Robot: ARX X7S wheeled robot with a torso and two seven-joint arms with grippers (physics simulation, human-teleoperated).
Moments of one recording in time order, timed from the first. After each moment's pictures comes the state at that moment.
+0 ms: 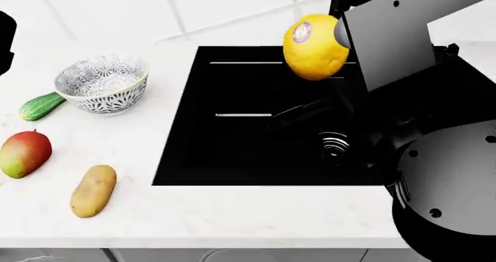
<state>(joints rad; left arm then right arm) -2.17 -1.10 1.00 0.43 -1.93 -1.42 -1.06 1.62 0.78 -1.04 -0.65 1.81 0.74 1.24</state>
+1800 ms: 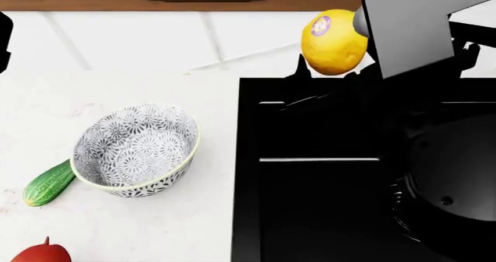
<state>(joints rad) -2.17 -1.11 0.99 0.44 -1.92 -1.42 -1.06 1.63 0.80 -1.04 -0.63 1.85 0.73 1.30</state>
